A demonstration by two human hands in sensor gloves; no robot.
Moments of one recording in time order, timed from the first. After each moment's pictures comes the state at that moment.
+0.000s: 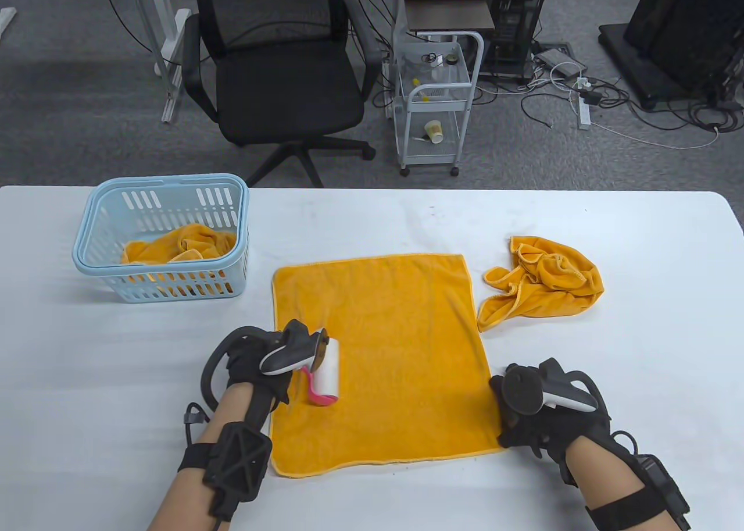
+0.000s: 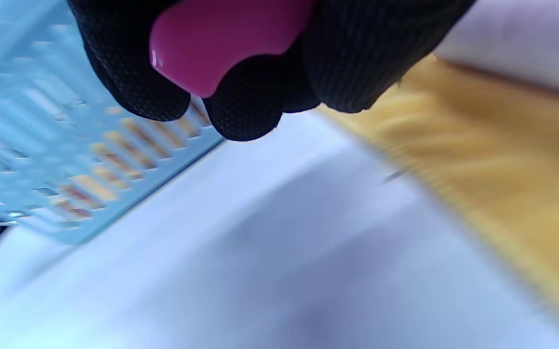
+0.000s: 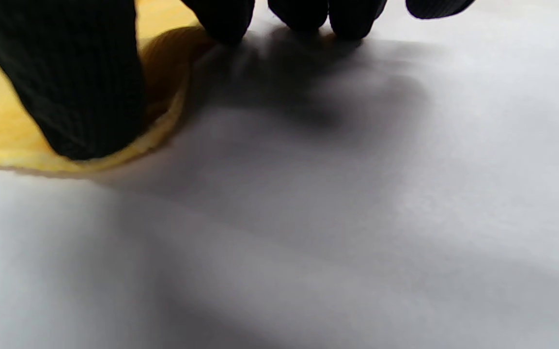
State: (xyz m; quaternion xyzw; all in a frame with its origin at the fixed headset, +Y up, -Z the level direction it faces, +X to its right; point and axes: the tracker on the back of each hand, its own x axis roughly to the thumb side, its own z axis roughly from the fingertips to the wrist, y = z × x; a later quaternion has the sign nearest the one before) left_hand -0.178 -0.741 -0.316 -0.22 -0.03 -0.30 0.93; right_hand 0.243 -0.786 -0.275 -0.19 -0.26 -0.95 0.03
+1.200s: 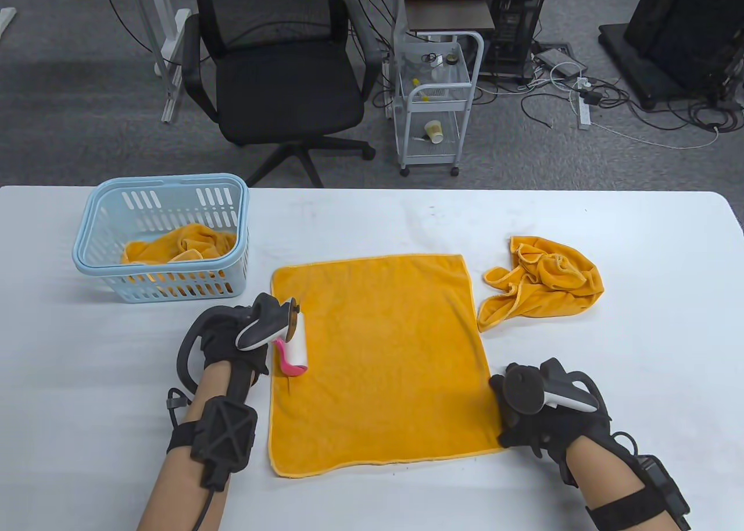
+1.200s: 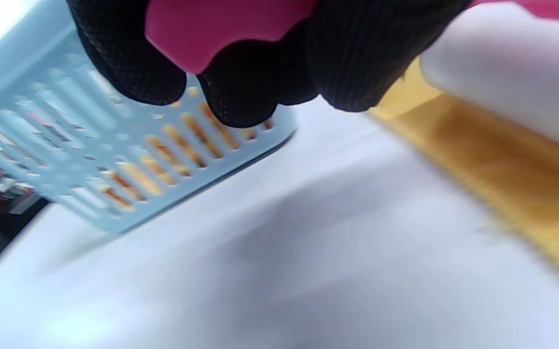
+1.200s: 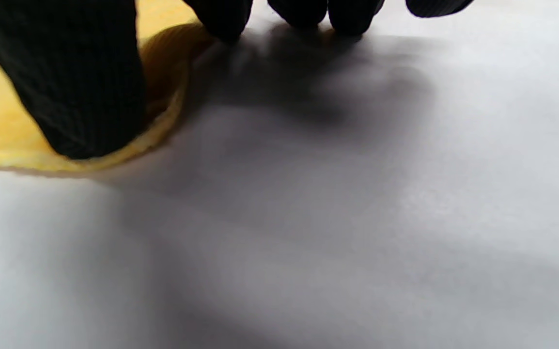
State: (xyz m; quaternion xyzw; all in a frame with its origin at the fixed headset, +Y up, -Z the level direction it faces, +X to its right) left_hand -0.192 -0.726 -0.343 -0.20 0.00 -0.20 0.96; right_hand 0.245 -0.786 -0.275 -0.19 -0.26 -0.95 0.02
